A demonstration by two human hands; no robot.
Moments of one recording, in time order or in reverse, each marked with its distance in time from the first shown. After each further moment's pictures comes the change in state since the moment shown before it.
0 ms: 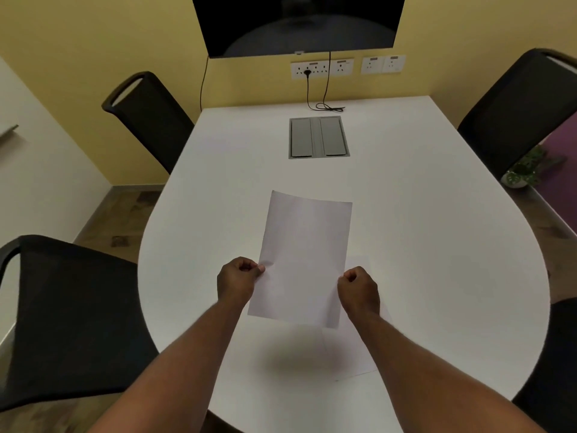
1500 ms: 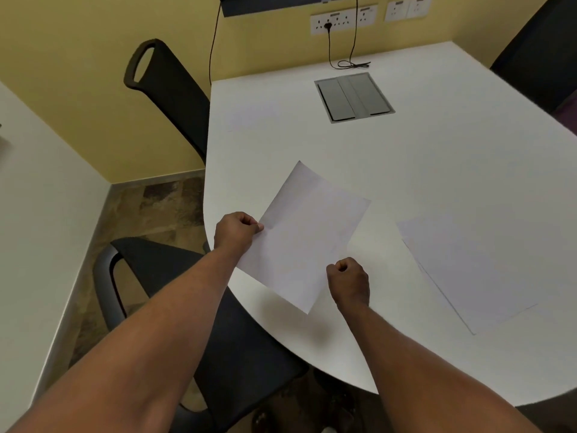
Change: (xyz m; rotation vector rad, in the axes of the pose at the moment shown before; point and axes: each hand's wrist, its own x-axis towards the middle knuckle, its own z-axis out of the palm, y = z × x) left_hand 0.225 -0.059 -0.255 0.315 -0.169 0.130; right_hand -0.157 -0.127 0.304 0.102 0.077 0.155
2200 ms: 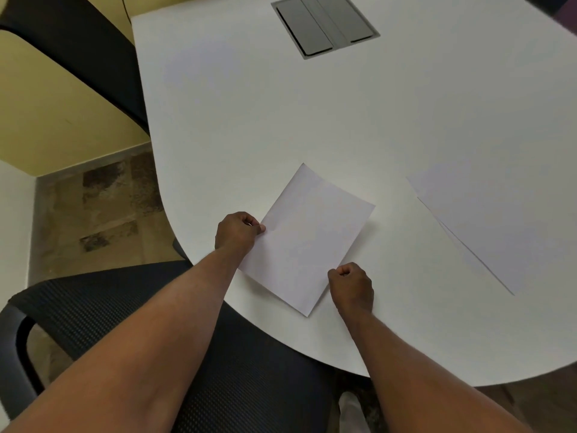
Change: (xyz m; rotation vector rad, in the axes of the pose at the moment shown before) left_hand 0.114 -0.080 0.087 0.154 -0.251 -0.046; right_hand 0.041 0.064 0.106 -0.088 0.096 0.269
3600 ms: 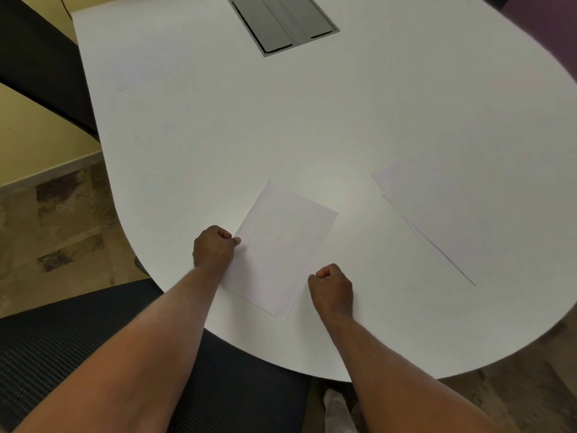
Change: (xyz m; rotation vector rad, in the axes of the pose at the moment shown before) left_hand 0.011 0.001 0.041 0.096 0.061 -0.064; right_hand 0.025 0.018 -0.010 0.071 0.006 0.010
